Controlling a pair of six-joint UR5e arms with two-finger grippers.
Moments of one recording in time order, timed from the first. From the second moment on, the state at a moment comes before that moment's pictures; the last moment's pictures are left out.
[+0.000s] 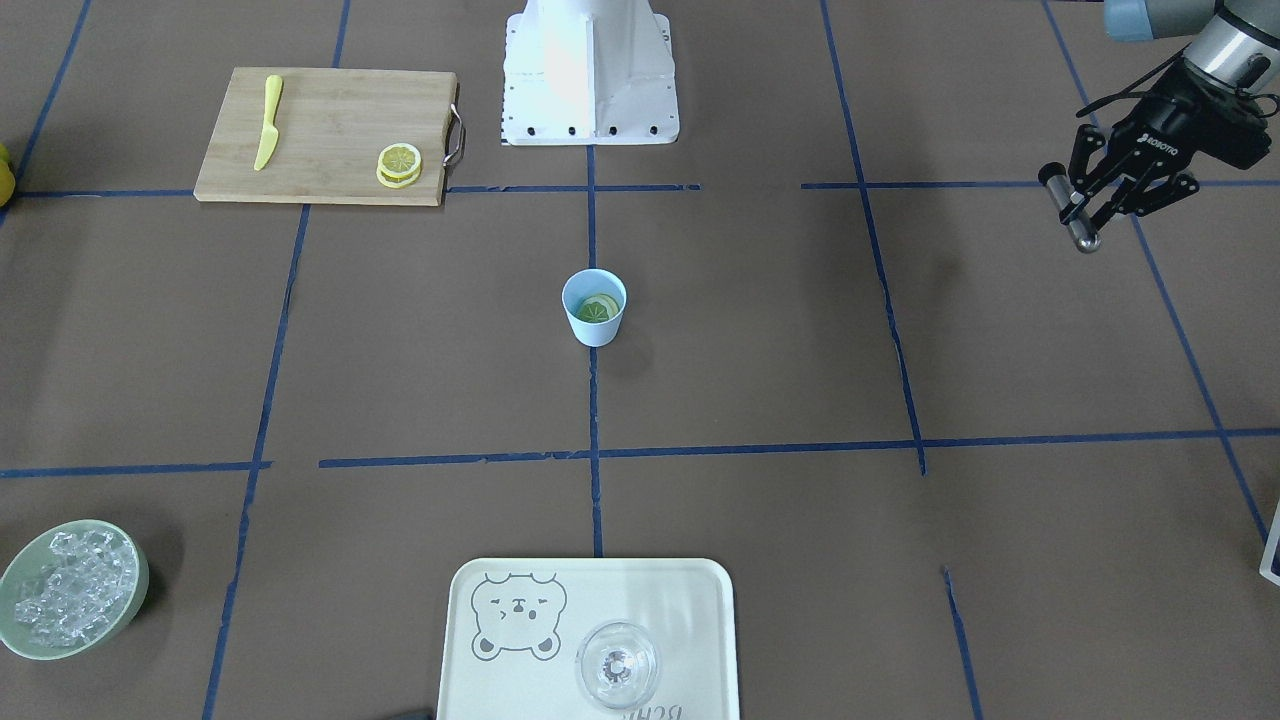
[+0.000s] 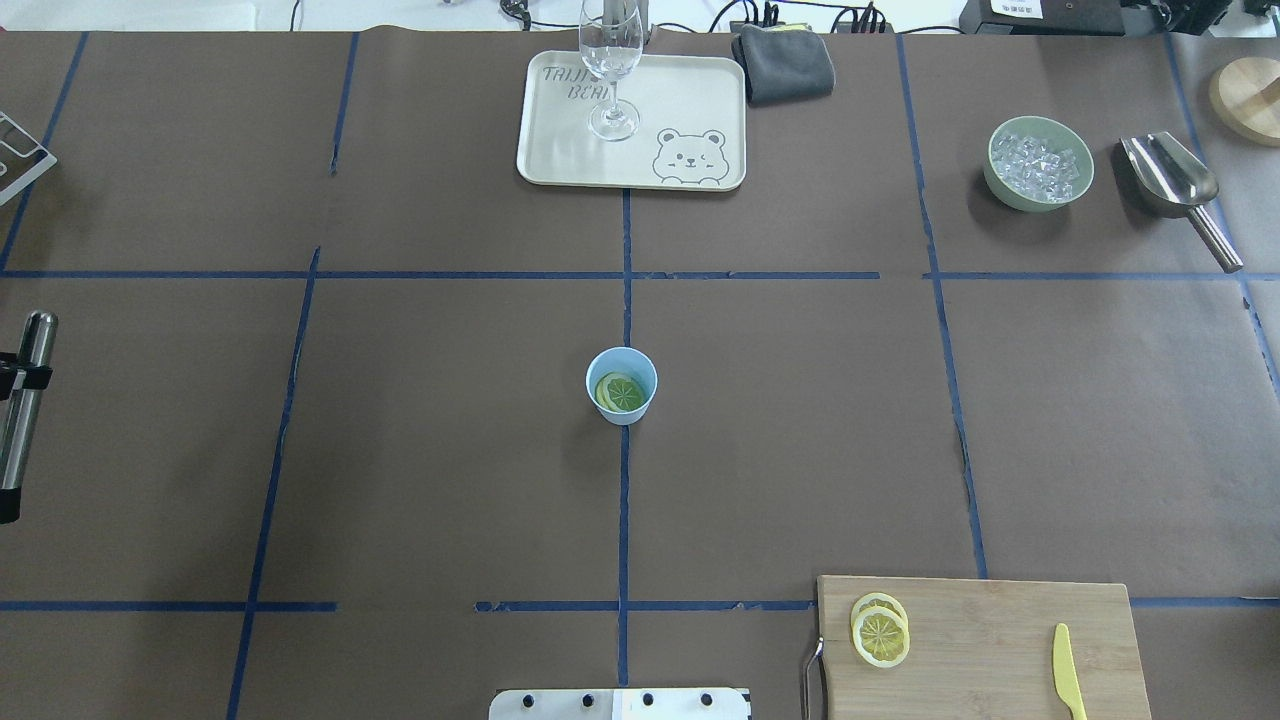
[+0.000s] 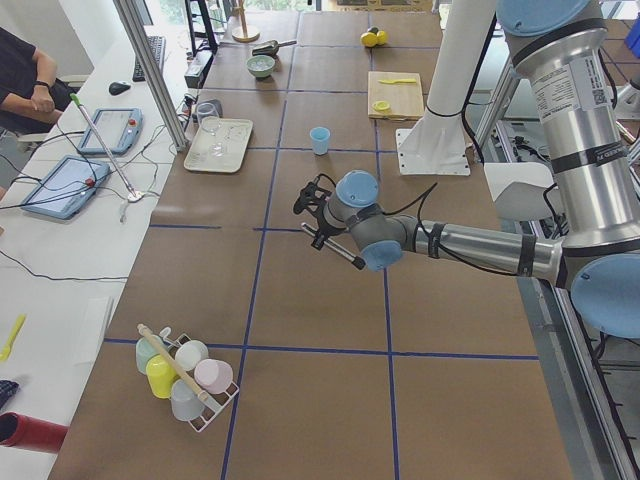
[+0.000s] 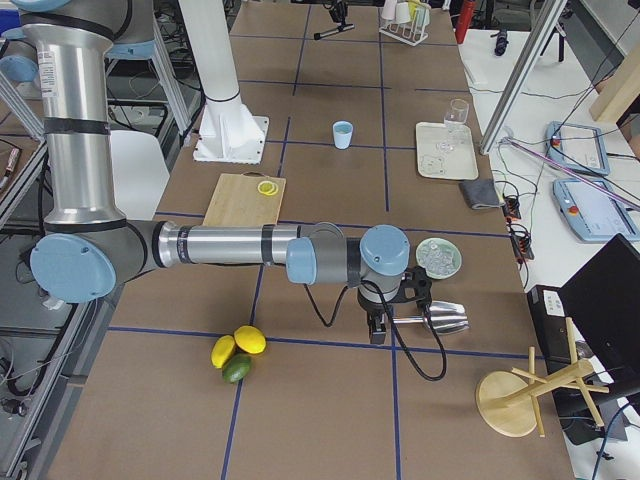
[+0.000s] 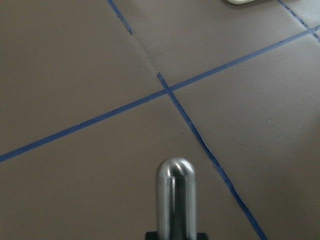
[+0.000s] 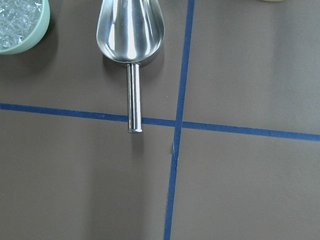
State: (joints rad) left arm -1.04 -1.29 -1.96 -2.37 -2.20 -0.59; right arm 1.59 -1.55 1.61 -1.56 2.38 -0.06
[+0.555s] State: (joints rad) left arm -1.03 -1.60 -1.94 -1.72 -2.20 -0.59; right arm 1.59 -1.59 1.60 -1.50 2.38 -0.05
